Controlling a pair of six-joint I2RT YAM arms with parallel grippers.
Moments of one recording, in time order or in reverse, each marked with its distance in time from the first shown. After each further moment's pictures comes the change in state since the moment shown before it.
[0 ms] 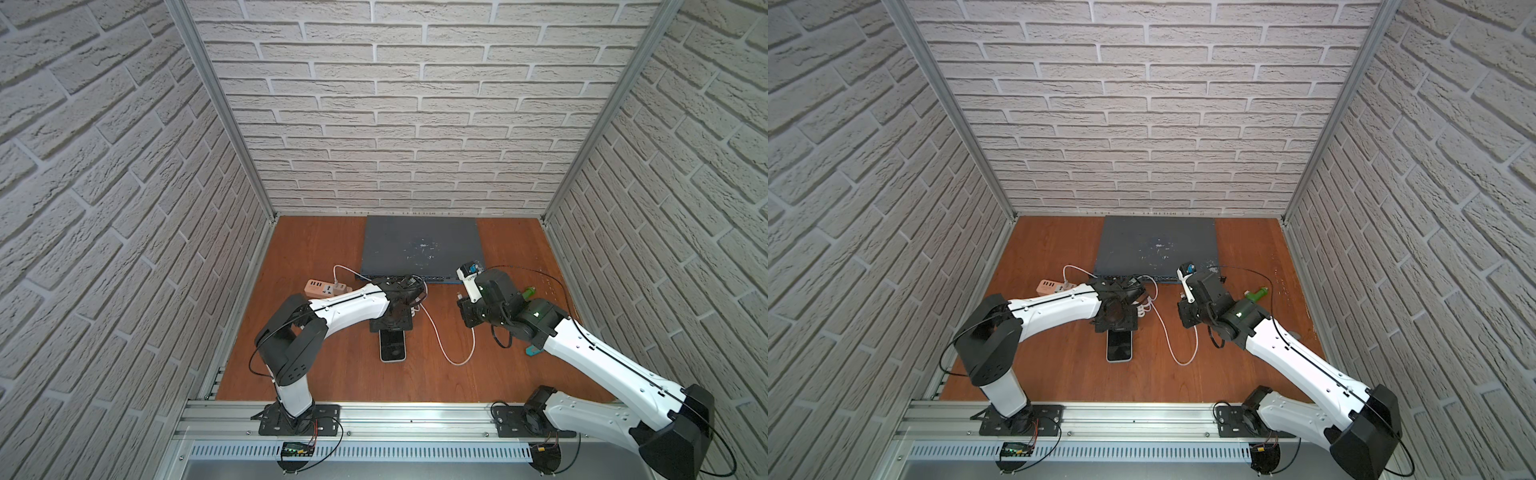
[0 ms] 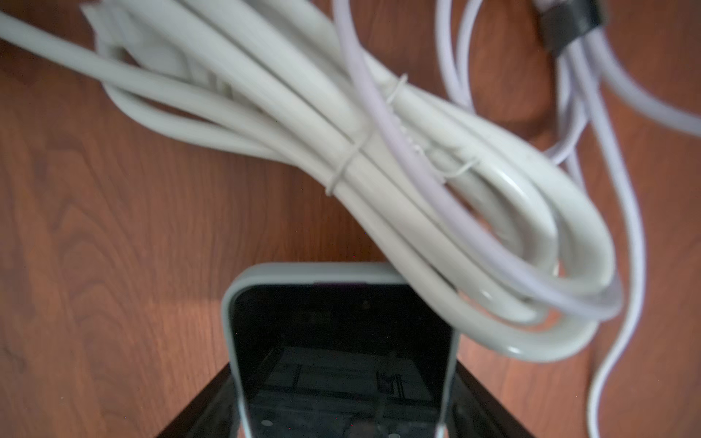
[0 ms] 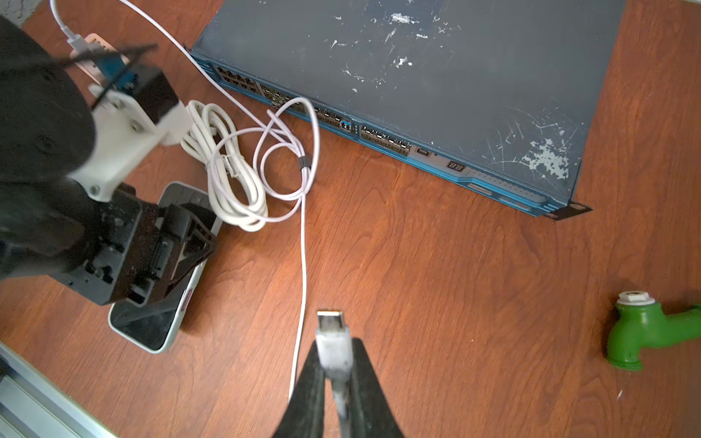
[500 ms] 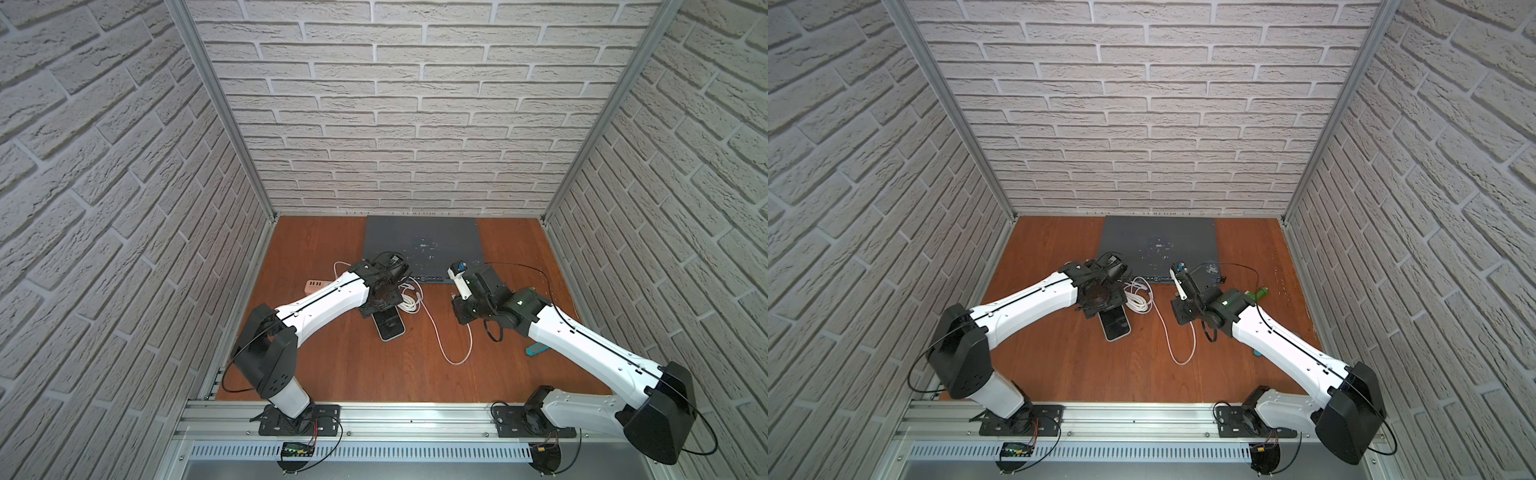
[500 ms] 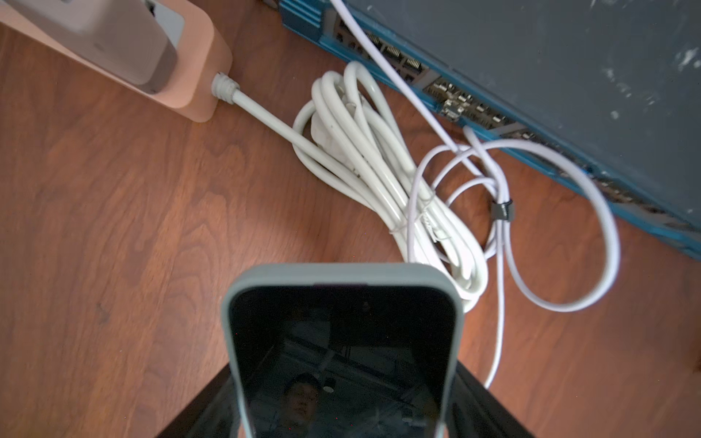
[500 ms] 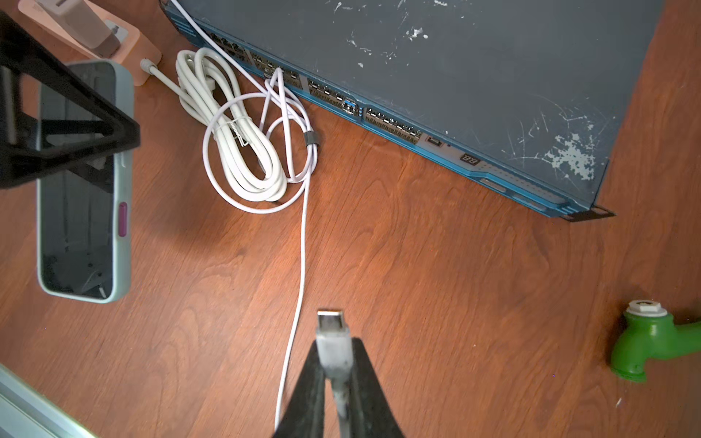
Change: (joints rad) left arm 0.111 -0.149 0.057 -0.076 -0.043 -0.213; right arm 0.008 0.134 0.068 -0.032 -0.009 -0.051
